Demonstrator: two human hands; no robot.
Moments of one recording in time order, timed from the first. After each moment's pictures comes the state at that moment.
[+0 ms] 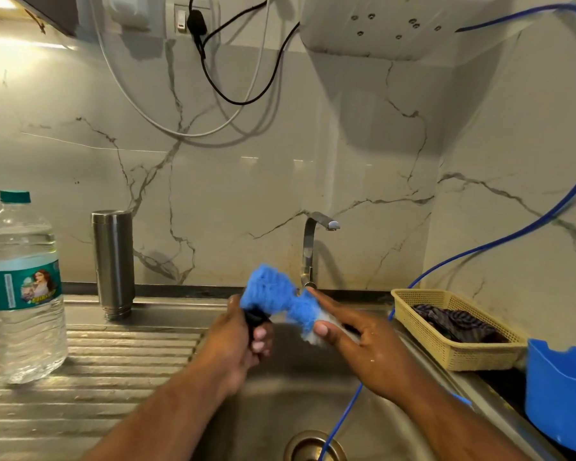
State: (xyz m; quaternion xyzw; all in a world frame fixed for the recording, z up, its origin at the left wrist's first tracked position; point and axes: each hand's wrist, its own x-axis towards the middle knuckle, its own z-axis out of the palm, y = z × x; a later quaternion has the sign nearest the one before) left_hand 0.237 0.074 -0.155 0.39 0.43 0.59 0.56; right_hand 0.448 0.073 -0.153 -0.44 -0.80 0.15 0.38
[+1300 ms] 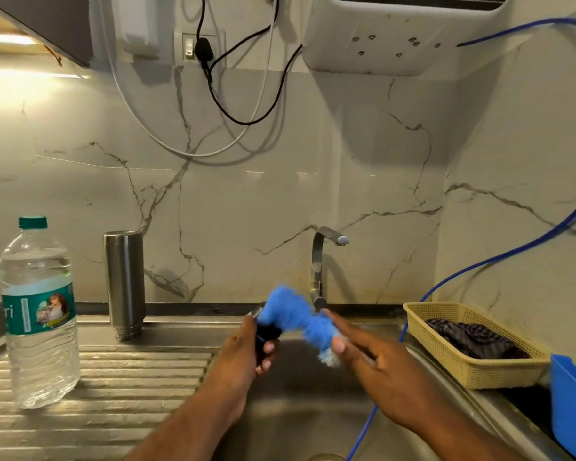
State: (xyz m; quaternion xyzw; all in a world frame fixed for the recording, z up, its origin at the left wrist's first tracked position) left_hand 0.226 0.087 -0.170 0.47 0.47 0.59 0.46; right_hand 0.447 0.073 -0.156 -0.49 -0.77 0.17 0.36
